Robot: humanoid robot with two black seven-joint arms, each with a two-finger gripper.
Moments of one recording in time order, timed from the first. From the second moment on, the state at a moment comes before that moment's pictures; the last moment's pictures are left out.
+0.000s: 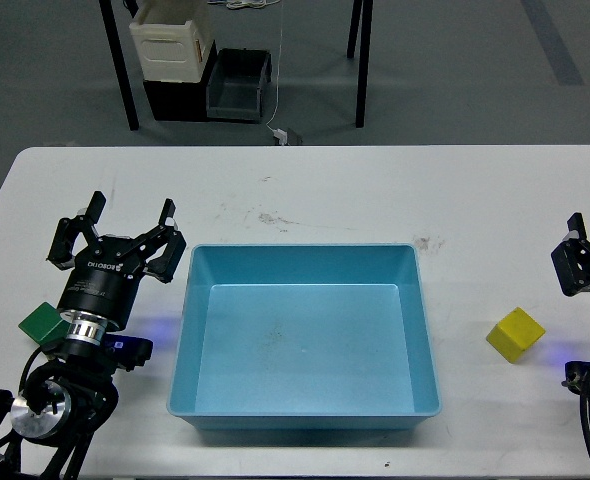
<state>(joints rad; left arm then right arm) 0.10 -0.01 -1.39 -1.53 -0.27 -0.31 0.01 -0.18 0.00 1.62 1.57 0.33 0.25 -0.01</state>
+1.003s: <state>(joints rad) 0.12 -0.01 -1.39 -1.51 -0.27 -0.31 -0.01 0.27 -0.97 1.05 1.56 -1.43 0.25 0.06</state>
